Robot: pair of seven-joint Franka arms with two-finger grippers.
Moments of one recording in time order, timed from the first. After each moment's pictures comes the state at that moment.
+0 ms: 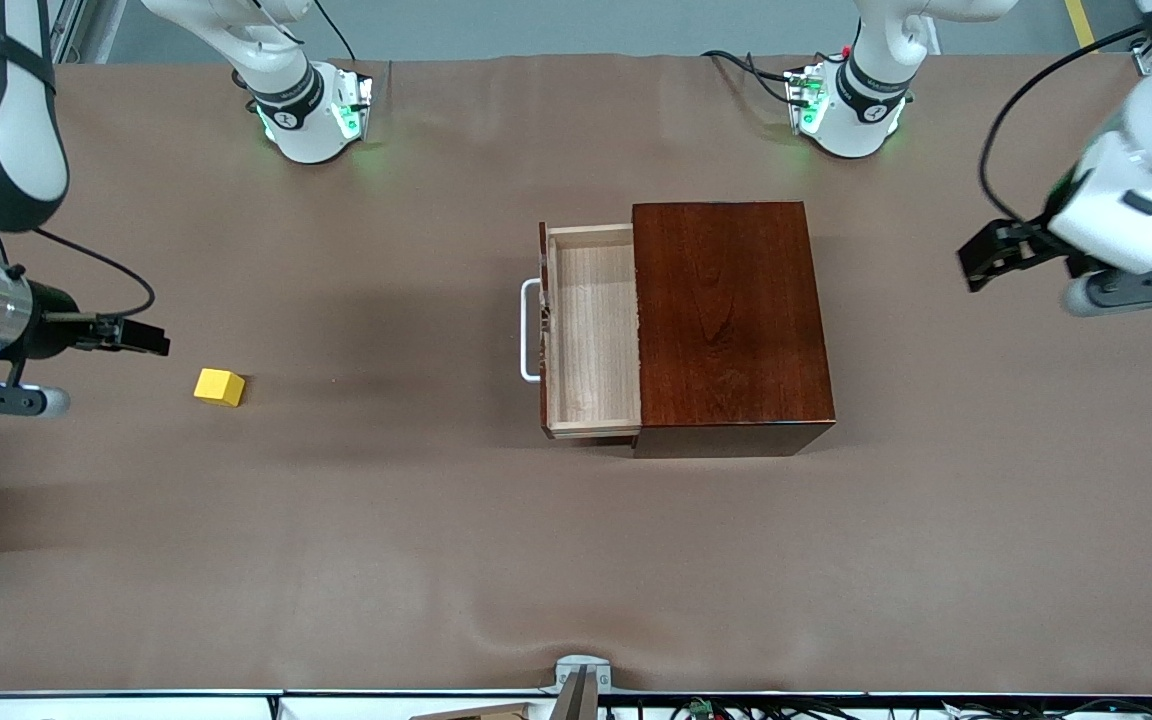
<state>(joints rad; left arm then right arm) -0.23 0.14 0.03 -1.31 0.10 1.41 -0.25 -0.06 0.27 0.05 -1.49 0.01 1.57 0.09</state>
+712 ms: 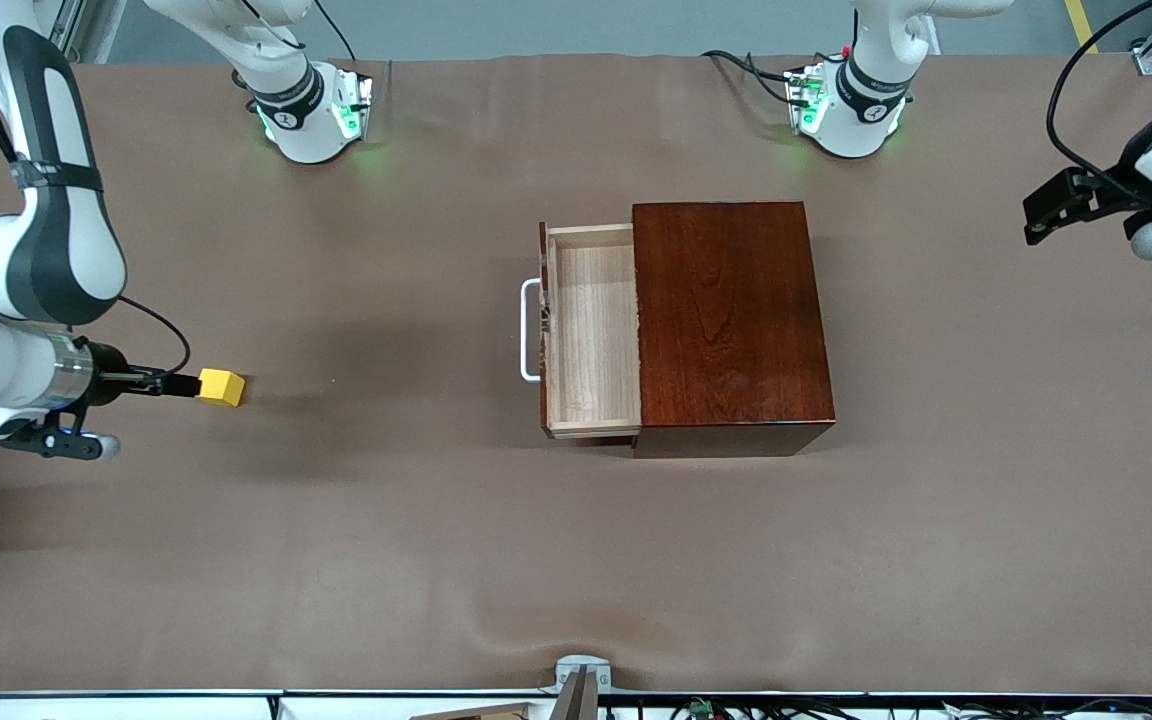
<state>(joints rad) -0.13 -0.04 0.02 -1.55 0.07 1.46 -0.09 -0.11 0.35 0.05 -1.68 0.01 1.80 0.09</state>
